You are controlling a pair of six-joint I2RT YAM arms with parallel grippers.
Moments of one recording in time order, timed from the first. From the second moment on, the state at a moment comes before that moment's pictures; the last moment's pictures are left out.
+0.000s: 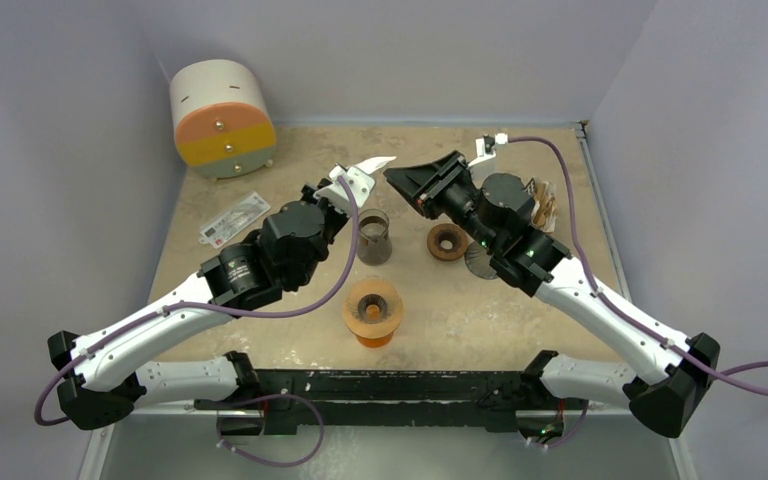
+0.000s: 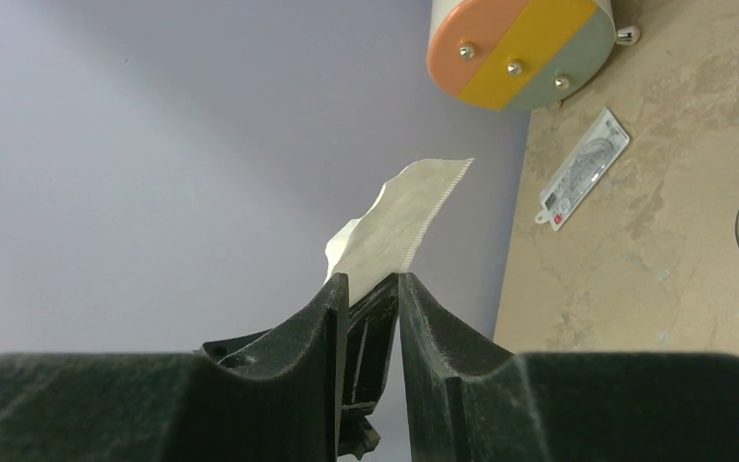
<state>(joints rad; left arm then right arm) -1.04 1.06 1.22 -0.39 -0.77 0.30 0.77 1.13 1.10 0.02 0.06 1.29</state>
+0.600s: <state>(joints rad) -1.04 1.06 1.22 -0.39 -0.77 0.30 0.77 1.14 1.14 0.02 0.05 1.29</state>
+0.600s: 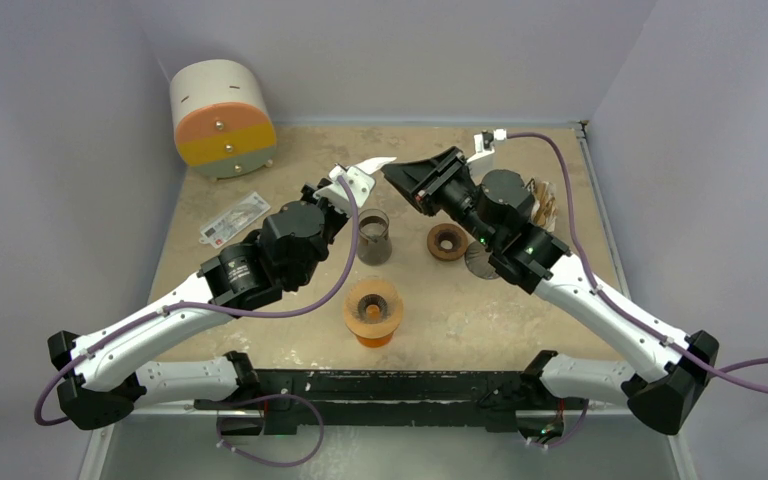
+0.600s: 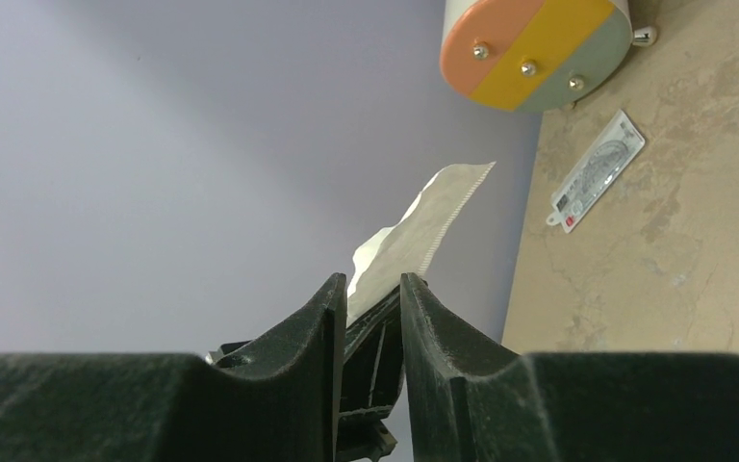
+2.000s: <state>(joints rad) -1.08 1.04 1.19 -0.39 -0.79 0.33 0.79 1.19 1.16 0.02 0.06 1.29</state>
